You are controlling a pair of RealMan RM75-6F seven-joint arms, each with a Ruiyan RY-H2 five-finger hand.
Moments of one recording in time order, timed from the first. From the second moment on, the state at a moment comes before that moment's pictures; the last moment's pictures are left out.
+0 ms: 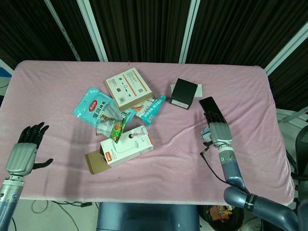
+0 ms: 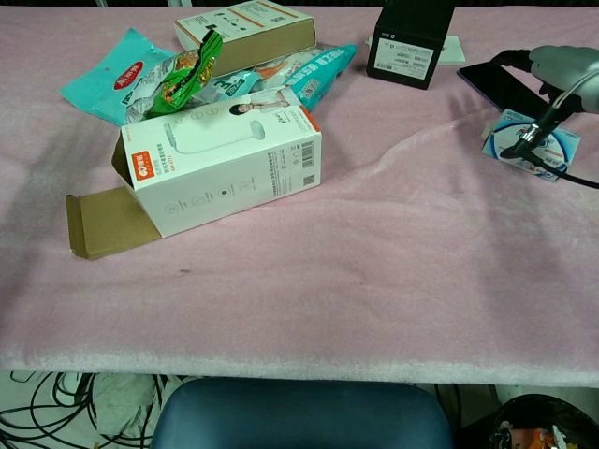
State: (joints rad) left arm -0.22 -1.22 -0.06 -1.56 1.45 1.36 0.07; right arm 0.60 -1.61 0.30 -1.32 -0.87 0.97 -0.50
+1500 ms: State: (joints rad) left arm -0.21 -1.22 -0.03 -1.56 1.53 1.40 0.06; right arm 0.27 -1.14 0.14 -1.99 -1.38 1.38 -0.10
